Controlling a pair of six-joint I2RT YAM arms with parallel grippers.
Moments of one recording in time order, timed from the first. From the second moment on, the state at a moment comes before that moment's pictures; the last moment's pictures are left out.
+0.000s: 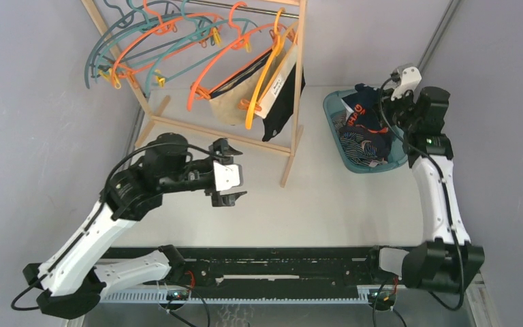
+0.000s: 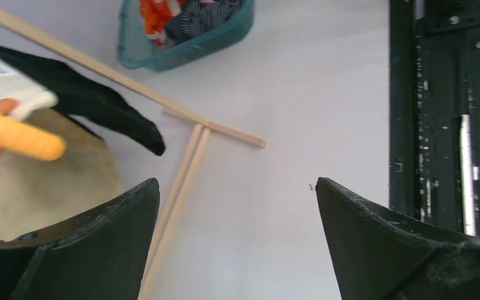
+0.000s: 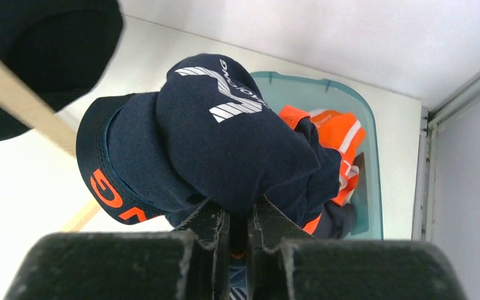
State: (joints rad) left arm -0.81 0.97 1.33 -0.81 0.42 0.67; right arm -0.13 1.17 1.19 -0.30 -0.48 -0.15
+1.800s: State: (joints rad) left arm -0.31 1.19 1.75 -0.65 0.12 0.30; right arm 0.14 1.45 1.38 -0.55 -0.31 -0.26
